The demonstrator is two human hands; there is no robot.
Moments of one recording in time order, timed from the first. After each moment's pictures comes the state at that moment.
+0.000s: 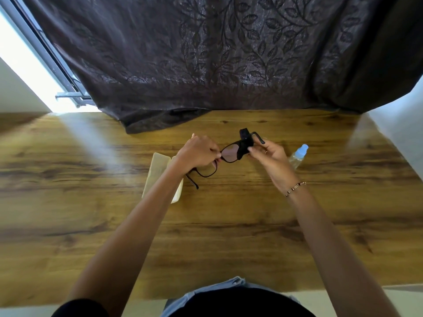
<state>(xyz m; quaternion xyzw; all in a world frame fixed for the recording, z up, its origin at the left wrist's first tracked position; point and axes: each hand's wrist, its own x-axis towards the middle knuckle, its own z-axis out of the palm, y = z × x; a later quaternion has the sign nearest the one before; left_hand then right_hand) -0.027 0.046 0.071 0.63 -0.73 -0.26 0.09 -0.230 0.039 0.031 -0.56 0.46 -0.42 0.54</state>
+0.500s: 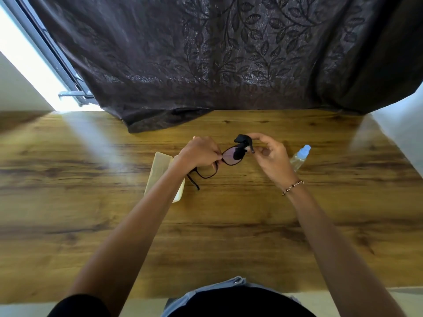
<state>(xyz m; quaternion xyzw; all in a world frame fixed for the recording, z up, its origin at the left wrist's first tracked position) -0.028 0.046 0.075 0.65 -0.70 -0.29 0.05 -0.219 0.043 0.046 -0.67 0.44 -0.42 0.42</state>
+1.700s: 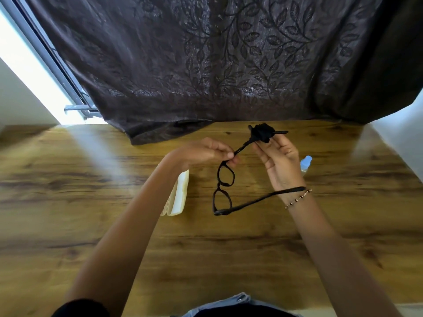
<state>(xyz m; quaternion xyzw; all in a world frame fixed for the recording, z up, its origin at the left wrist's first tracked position) -0.011 0.038 0.097 0.51 -0.66 -0.53 0.16 -0.213 0.042 0.066 -0.40 0.27 -0.60 0.64</state>
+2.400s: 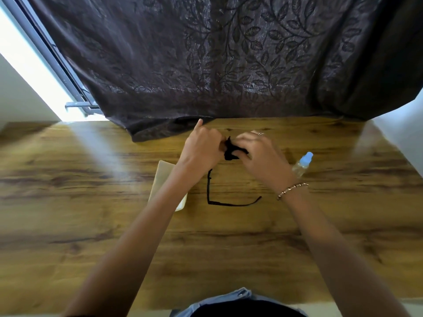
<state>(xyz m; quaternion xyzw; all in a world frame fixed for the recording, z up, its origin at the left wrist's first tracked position) -0.037 0.055 0.109 0.66 -0.74 -0.01 0.14 -0.189 0.051 0.097 -0.87 0.43 -0.23 0.08</state>
